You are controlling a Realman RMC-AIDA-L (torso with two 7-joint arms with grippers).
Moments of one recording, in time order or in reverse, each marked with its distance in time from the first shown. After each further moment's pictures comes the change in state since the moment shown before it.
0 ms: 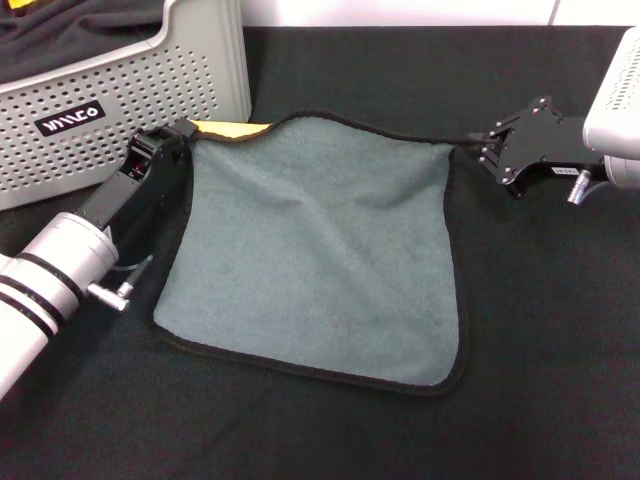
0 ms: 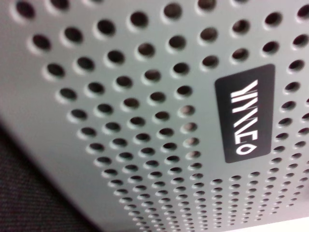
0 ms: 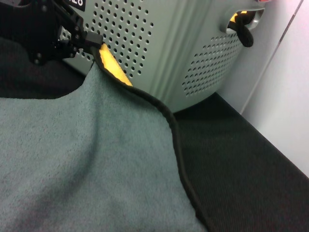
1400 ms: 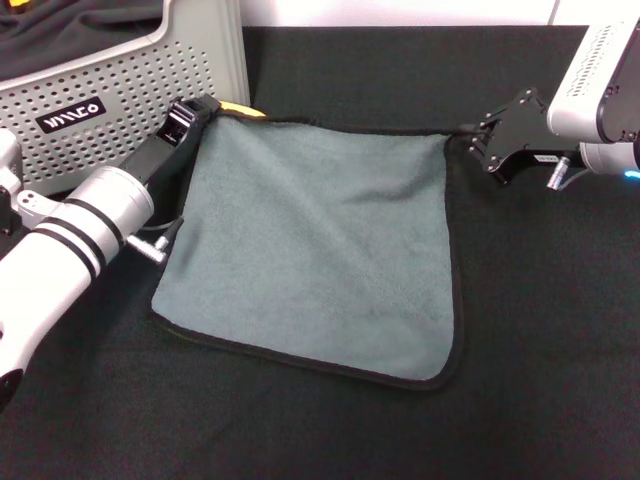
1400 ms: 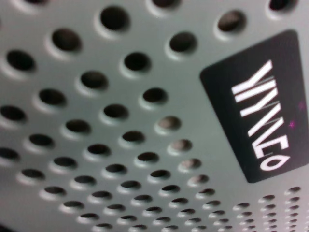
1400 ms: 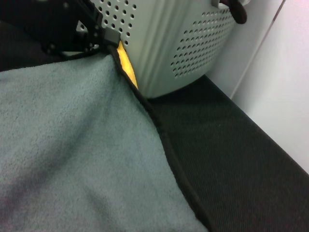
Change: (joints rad) left arm -0.170 -0.002 -0.010 -0.070 -0.096 -0.205 0.164; right arm 0.117 0.003 -0.007 0.161 0.002 0.101 -0.016
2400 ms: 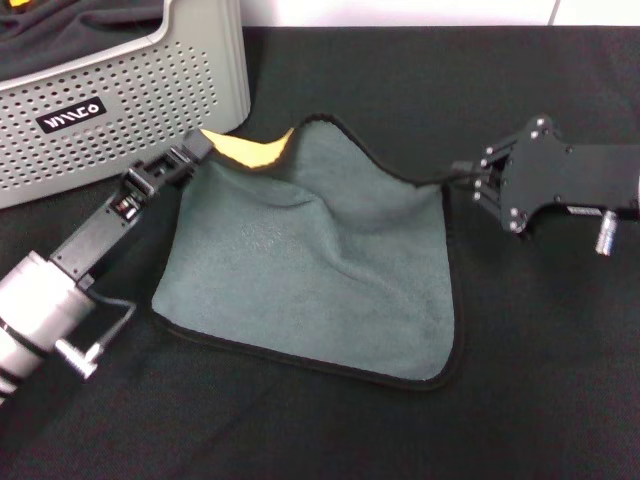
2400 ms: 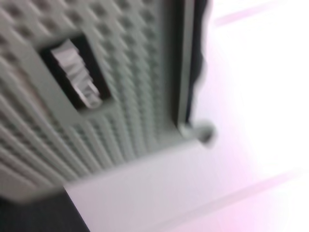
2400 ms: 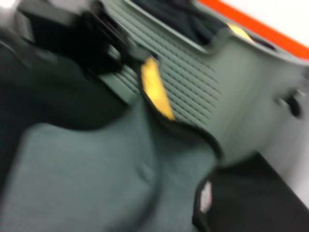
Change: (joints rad) left arm 0.311 0.016 0.014 0.174 0.298 0.532 -0.098; right arm -0.354 -0.005 -0.060 -0.551 0.027 -0.294 -0.019
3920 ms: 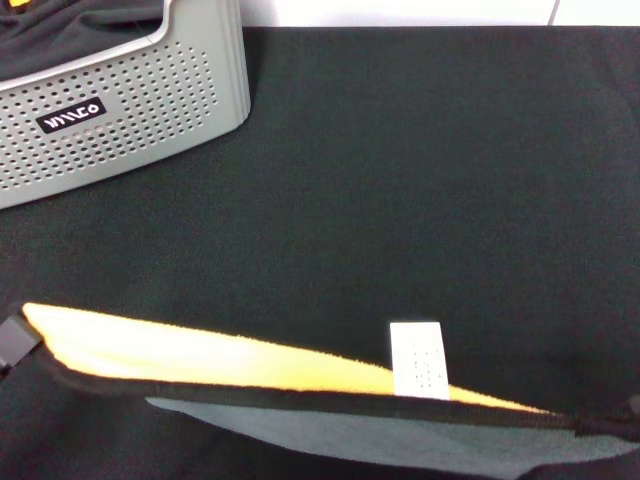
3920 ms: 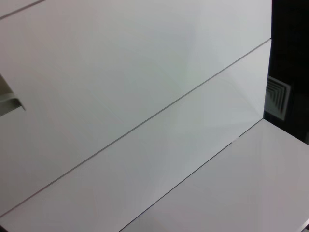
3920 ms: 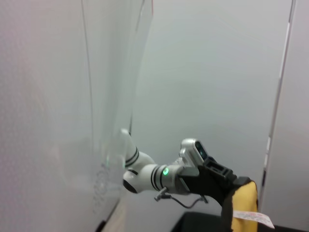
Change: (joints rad) left arm 0.574 0.041 0.039 0.504 0.121 0.509 -0.072; right arm -0.126 -0.004 0.453 -0.210 0.406 -1.094 0.139
